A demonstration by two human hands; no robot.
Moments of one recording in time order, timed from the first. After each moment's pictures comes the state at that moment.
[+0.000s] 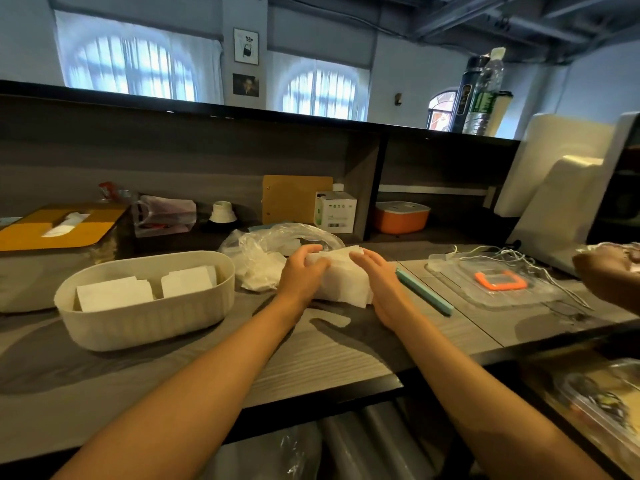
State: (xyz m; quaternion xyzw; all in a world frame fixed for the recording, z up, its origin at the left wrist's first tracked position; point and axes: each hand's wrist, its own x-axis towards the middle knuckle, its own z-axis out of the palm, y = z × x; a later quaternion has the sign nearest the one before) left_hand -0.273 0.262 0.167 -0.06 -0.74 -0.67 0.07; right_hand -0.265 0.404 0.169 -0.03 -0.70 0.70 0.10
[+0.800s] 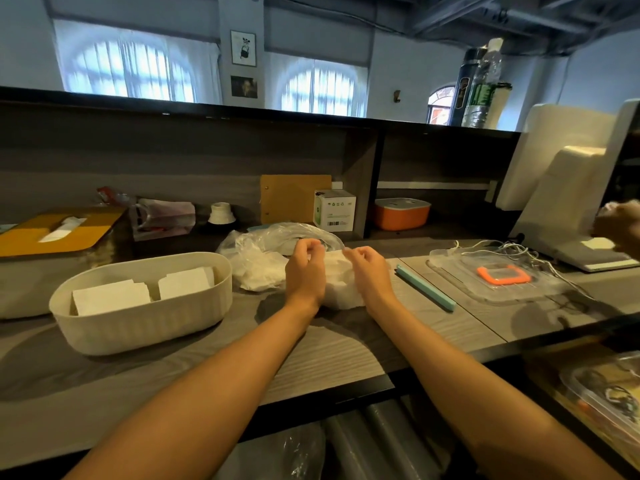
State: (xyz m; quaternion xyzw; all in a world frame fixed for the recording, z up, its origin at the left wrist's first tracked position) left_hand -0.279 0.281 0.164 -0.02 -0.74 -0.64 0.20; right_hand -0.282 0.391 0.166 -0.06 -0.74 0.64 0.19
